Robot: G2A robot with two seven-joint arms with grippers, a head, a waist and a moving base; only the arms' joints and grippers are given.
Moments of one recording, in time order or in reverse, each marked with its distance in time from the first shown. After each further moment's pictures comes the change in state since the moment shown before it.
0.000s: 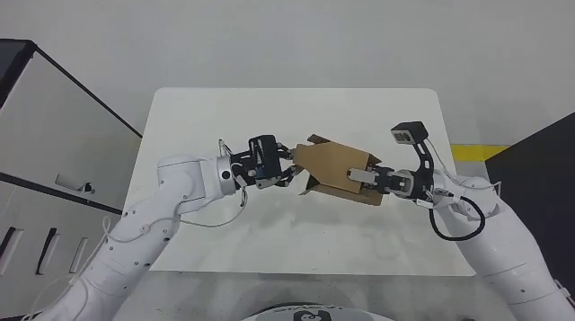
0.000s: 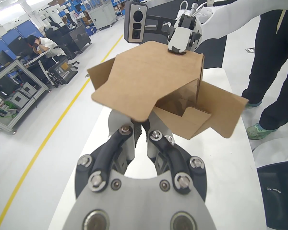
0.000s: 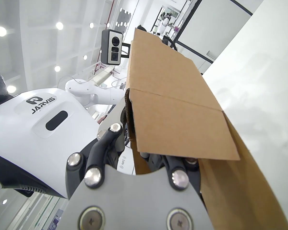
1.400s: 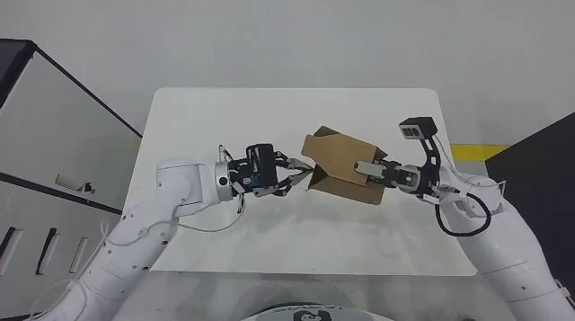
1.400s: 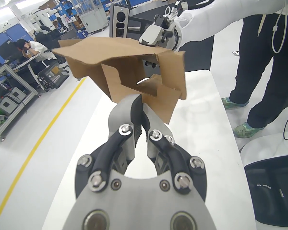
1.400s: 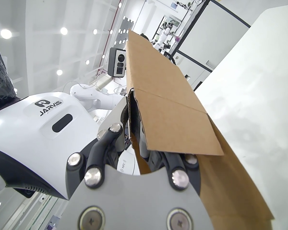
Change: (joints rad) left arm 0.019 0.003 0.000 0.001 0.003 -0.067 0.038; right arm 0.007 -0.019 0.028 0.021 0.027 -0.009 0.023
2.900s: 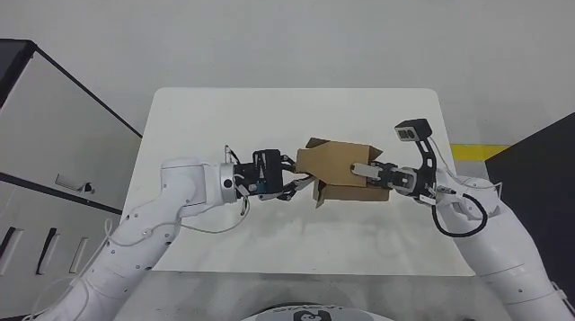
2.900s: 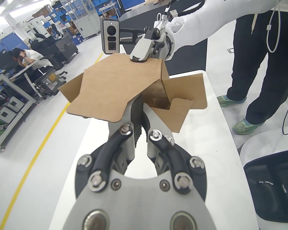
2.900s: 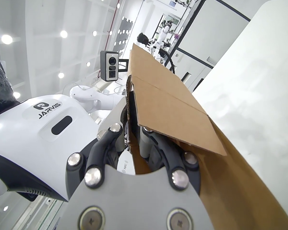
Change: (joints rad) left arm -0.015 -0.002 0.022 -0.017 0.035 -0.021 0.020; right arm -0.017 -0.017 0.003 -0.011 -0.021 0.044 -0.015
